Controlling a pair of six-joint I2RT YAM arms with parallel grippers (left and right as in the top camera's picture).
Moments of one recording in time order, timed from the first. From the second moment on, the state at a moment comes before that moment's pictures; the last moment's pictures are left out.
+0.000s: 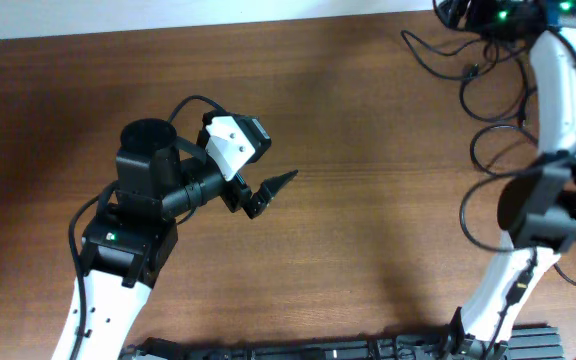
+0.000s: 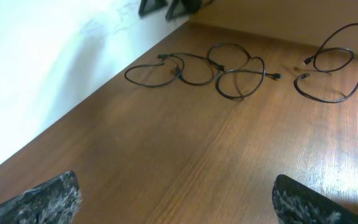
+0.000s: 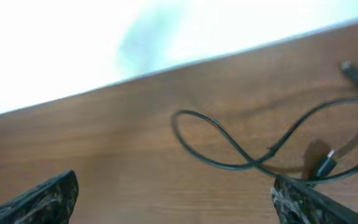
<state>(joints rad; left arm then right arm) -0.31 1.10 1.07 -0.41 0.63 0.36 -0.24 2.13 2.15 -0.82 -0.46 0.14</state>
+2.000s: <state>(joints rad) -0.31 1.10 1.07 -0.41 0.63 0.36 -0.06 1.77 2.15 -1.41 -0.39 -0.17</state>
